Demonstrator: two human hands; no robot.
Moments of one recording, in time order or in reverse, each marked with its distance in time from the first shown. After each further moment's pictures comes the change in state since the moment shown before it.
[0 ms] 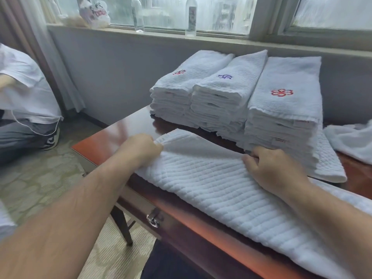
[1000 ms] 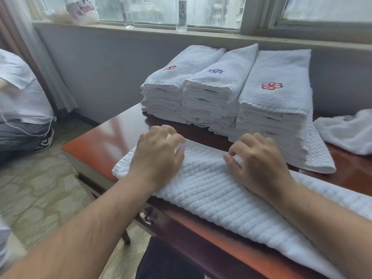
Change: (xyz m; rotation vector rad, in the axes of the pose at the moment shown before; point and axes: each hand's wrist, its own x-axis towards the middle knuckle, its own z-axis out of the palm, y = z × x) left_hand -0.043 0.032 0.037 -0.047 0.439 0.540; right_hand -0.021 -0.015 -0.001 -0.033 0.334 -0.464
